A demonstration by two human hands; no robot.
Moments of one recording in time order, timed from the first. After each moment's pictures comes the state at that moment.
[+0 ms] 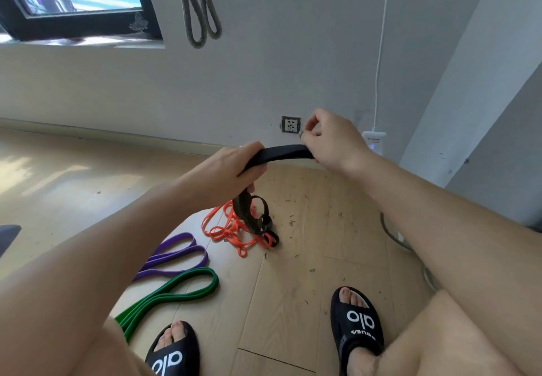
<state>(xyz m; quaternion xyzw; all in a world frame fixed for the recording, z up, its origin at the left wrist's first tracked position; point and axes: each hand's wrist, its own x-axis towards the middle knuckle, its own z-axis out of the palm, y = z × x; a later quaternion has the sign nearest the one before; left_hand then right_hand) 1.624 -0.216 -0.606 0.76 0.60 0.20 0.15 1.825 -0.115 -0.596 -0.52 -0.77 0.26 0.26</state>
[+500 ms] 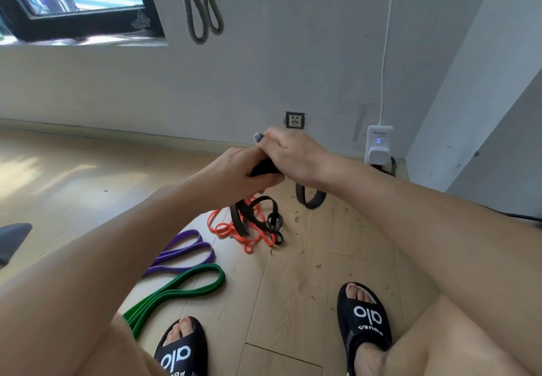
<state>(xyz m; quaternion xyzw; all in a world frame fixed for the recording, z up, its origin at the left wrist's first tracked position) 1.640 -0.222 -0.603 0.75 0.59 0.21 0.18 1.783 -0.152 -0.598 -0.39 -0.83 0.35 0.20</state>
